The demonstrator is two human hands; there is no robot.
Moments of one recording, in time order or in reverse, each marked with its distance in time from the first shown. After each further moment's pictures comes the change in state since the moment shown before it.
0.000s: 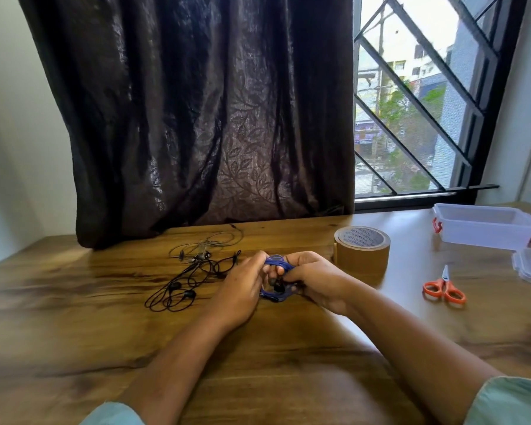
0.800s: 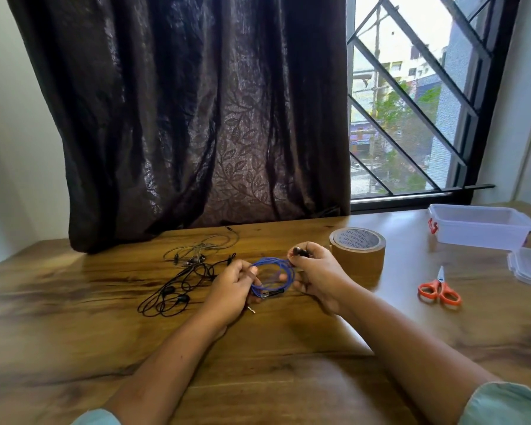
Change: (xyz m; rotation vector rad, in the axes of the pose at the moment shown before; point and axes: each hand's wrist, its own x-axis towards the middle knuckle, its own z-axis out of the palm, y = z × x) left_hand 0.005 0.003 0.007 -0.586 0.080 -0.515; right_hand 0.011 0.009 -0.010 0.182 0.381 0.010
